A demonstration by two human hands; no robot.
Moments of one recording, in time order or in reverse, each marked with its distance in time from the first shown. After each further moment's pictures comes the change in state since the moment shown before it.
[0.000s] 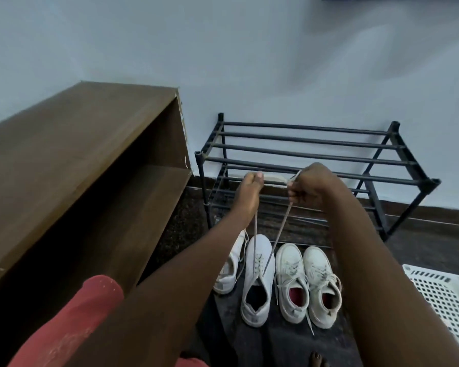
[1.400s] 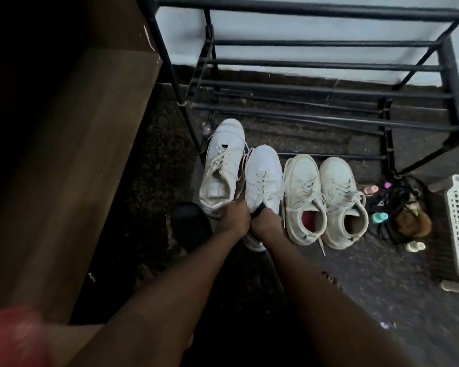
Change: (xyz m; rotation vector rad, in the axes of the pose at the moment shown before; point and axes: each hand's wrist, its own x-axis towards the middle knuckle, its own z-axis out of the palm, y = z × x) left_hand -0.037 -0.300 0.001 1.038 -0.368 -0.316; right_hand 0.054 0.291 0.155 -0.539 -0.113 0.351
